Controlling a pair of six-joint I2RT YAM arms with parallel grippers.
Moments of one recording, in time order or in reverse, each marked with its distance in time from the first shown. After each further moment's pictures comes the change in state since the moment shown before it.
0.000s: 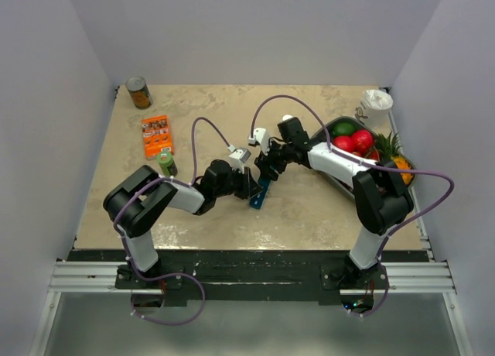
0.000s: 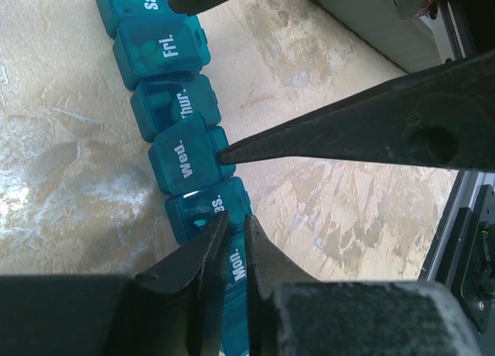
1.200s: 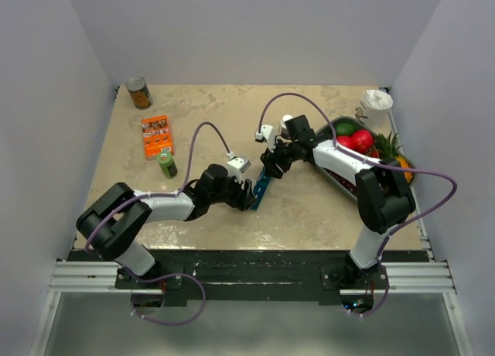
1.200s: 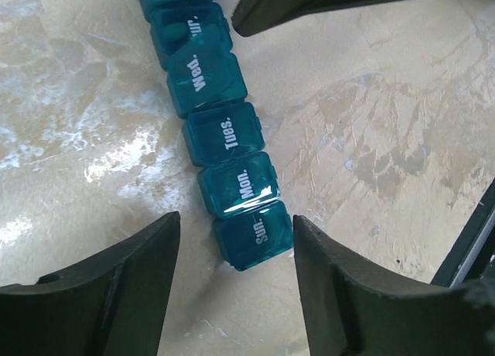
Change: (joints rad) left arm -0.037 -0.243 -0.056 -0.328 -0.103 0.196; right arm -0.057 0.000 0.005 -0.035 -0.080 0.022
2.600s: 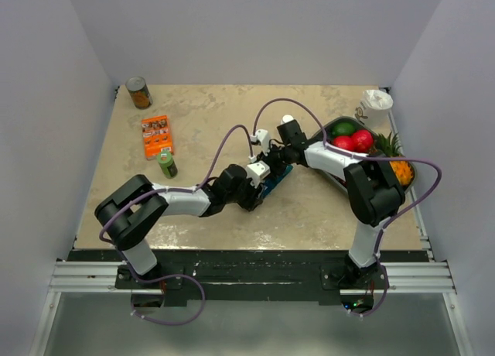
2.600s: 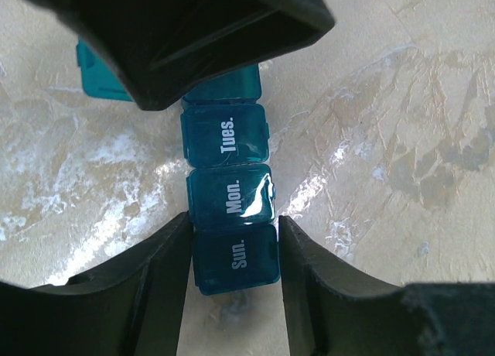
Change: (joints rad) left arm -0.110 0.131 0.145 -0.097 -0.126 0.209; right arm 0.036 0.085 0.006 0.043 0.006 0.111
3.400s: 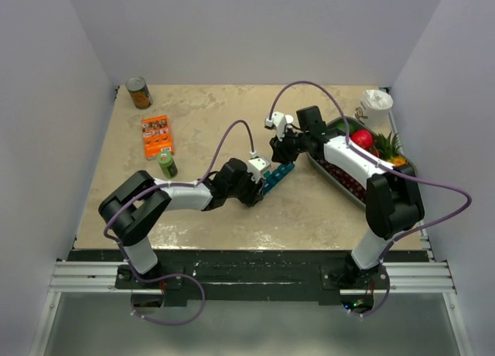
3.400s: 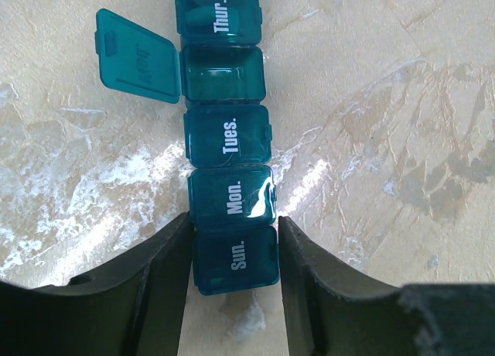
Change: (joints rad) left arm 0.037 0.041 0.064 -0.042 0.044 0.025; right arm -0.087 -0.154 0.029 -0.057 -0.005 -0.065
